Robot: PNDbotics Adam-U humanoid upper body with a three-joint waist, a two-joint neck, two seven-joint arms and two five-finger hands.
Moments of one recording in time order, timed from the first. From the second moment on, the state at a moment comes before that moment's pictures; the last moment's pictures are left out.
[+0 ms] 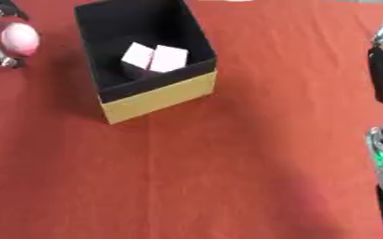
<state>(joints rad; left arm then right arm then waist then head) -1.14 0.49 -0.07 -0.84 -1.35 -0.33 -0.49 -0.20 -0.42 -0.11 -1.98 0.77 0.29 -0.80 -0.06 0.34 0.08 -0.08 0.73</state>
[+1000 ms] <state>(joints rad) -1.15 0.49 -0.06 -0.84 -1.25 -0.28 -0.36 -0.20 -0.41 -0.10 -1.98 0.76 0.28 -0.80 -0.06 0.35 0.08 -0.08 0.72</state>
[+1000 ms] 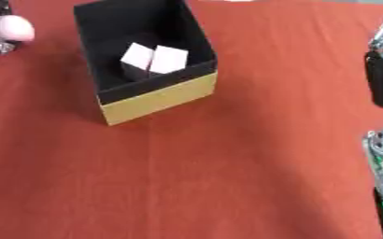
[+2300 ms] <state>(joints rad) -1.19 0.44 -0.22 -1.23 -0.97 -0.38 -0.53 -0.20 -0.41 -0.10 -1.98 0.76 0.28 -0.80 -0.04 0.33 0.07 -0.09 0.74</state>
